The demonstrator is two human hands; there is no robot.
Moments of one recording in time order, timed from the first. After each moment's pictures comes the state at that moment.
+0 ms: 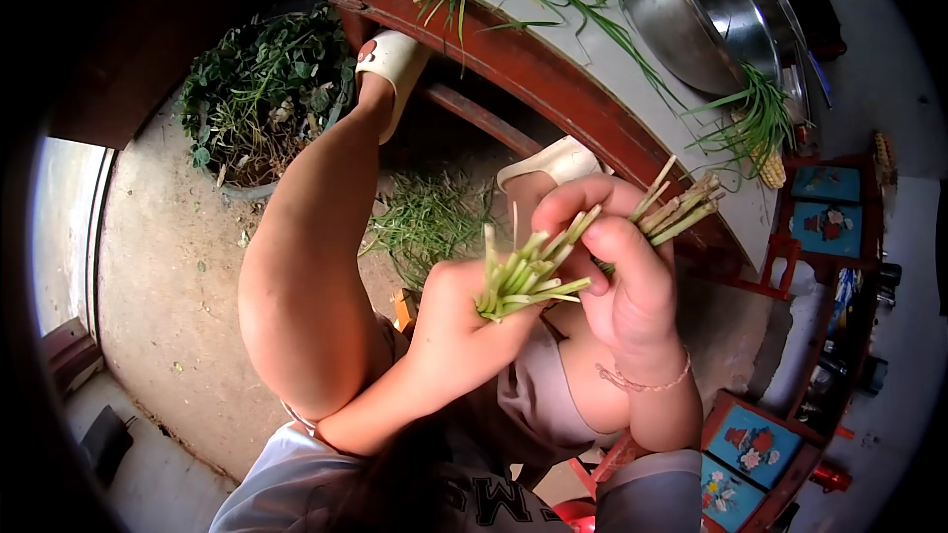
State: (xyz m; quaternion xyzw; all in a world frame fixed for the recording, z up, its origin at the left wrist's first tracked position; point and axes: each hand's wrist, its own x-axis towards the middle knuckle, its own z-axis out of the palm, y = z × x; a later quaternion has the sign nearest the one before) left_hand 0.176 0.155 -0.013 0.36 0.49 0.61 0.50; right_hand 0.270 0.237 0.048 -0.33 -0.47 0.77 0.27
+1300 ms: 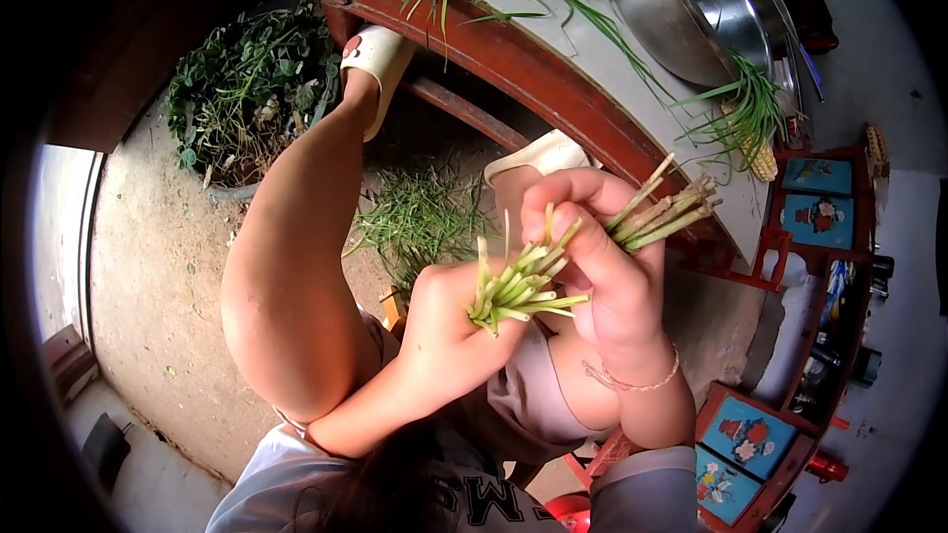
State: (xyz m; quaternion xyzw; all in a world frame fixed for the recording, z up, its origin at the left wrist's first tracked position) left_hand 0.179 0.154 -0.010 0.38 0.50 0.60 0.50; right_hand 0.265 0.231 0.044 -0.34 -0.49 0.73 0.32
